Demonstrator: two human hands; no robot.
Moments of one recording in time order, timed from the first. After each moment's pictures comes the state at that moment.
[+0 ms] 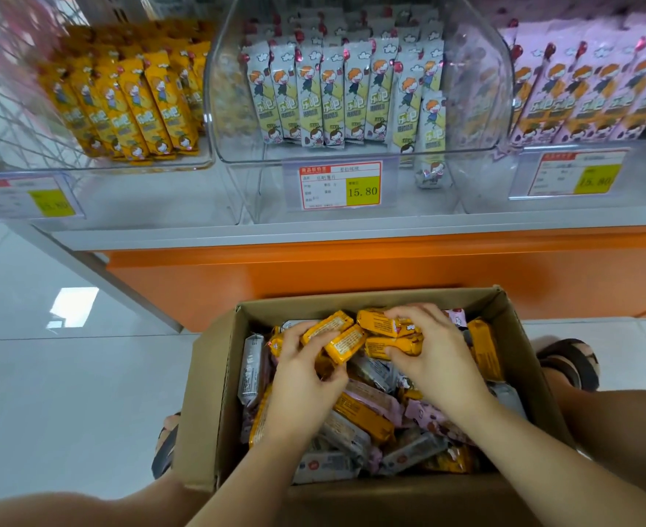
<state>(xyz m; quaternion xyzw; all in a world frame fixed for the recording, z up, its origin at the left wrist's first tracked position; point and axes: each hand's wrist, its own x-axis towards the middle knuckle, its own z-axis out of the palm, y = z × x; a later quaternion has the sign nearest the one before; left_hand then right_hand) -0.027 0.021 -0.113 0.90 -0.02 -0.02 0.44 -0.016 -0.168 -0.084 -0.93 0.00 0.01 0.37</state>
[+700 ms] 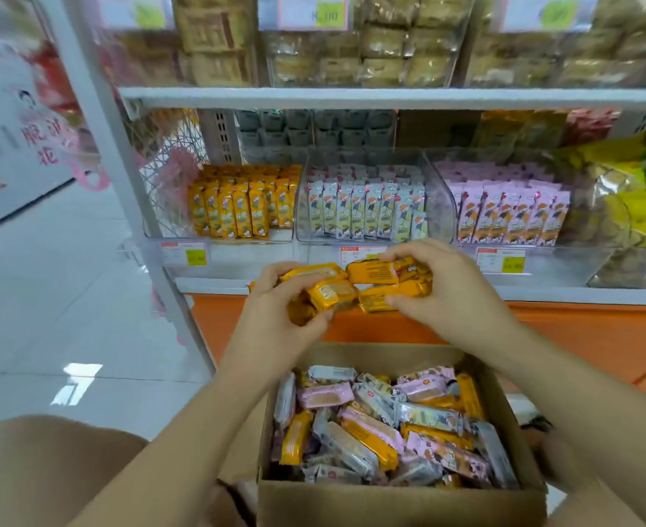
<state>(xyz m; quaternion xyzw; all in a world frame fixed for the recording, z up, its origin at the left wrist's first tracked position) -0.056 0.080 0.087 0.87 -0.13 0.17 0.44 -0.049 -0.137 0.135 -0.92 -0.16 -0.09 0.36</state>
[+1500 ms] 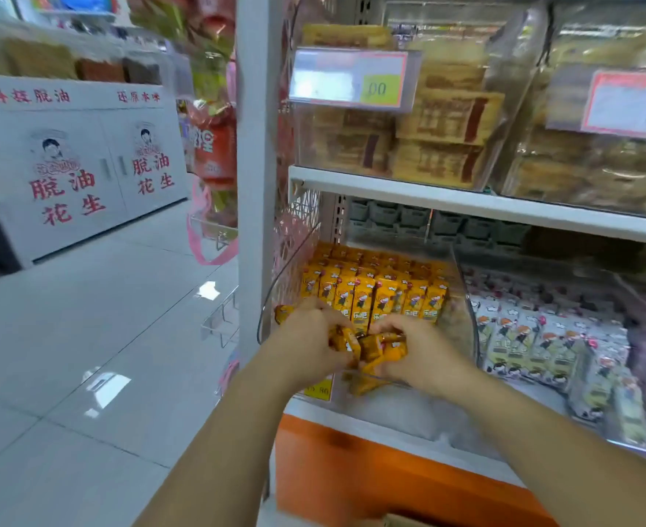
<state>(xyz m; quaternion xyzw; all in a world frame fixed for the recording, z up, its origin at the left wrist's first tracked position) 0.128 0.246 0.114 0.96 -0.06 0.06 0.28 0.165 0.072 0.108 -0.93 -0.20 0.05 0.32</state>
